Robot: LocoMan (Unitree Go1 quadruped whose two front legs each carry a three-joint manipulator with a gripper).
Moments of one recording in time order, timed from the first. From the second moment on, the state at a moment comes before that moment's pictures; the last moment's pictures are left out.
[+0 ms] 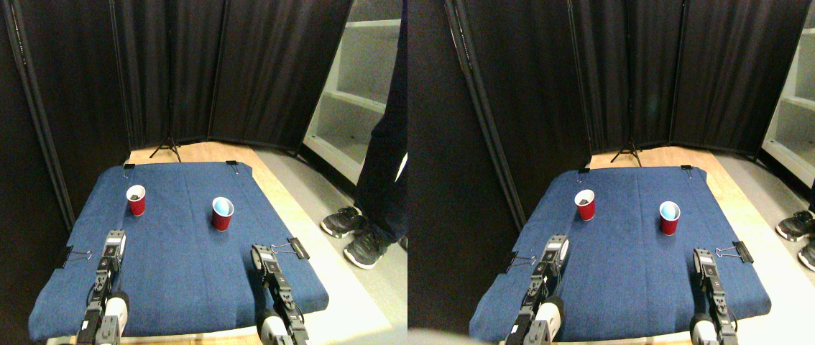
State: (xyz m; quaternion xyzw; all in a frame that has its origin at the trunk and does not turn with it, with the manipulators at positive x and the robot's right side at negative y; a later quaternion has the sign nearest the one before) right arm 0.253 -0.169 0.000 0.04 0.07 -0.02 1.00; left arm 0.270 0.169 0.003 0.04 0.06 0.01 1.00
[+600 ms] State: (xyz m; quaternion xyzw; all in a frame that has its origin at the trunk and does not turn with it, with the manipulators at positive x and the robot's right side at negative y) right arm 0.256 -0.165 0.010 0.10 0.03 0.00 0.99; left arm 0.272 0.164 0.012 0.02 0.03 0.00 1.00
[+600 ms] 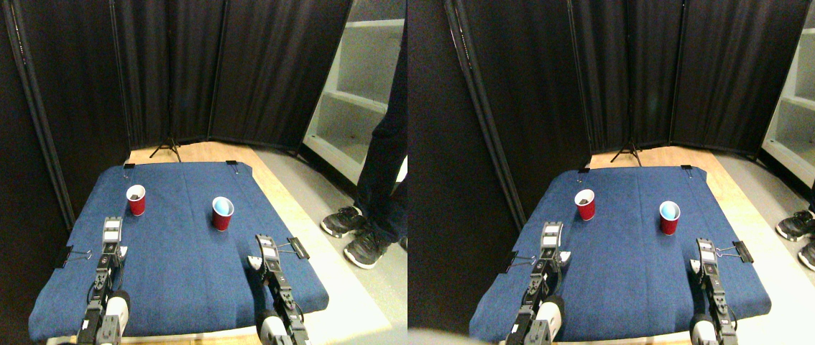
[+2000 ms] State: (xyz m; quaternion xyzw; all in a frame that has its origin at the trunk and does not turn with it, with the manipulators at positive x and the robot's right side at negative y) right arm 0.320 -0.125 0.006 0.69 0.09 -0.14 0.70; left arm 0.358 0.155 -0.017 -0.52 0.01 0.21 0.83
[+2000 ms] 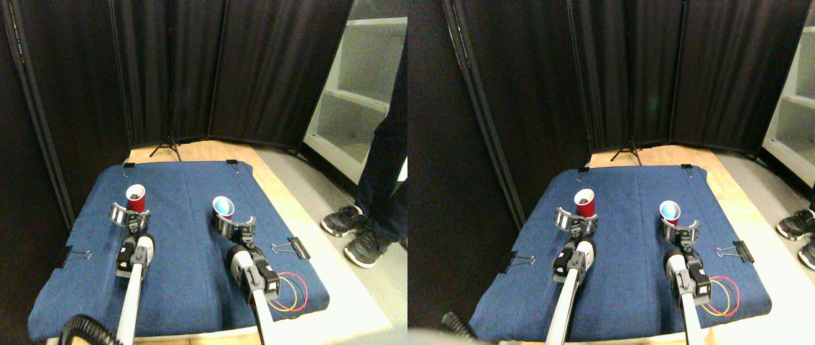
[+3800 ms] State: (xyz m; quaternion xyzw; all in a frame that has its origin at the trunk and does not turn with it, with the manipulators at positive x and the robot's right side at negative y) right arm 0.354 -0.111 -0.025 0.71 0.13 -0.15 0.68; left arm 0.413 0.153 -0.039 -0.60 0.04 0.25 0.76
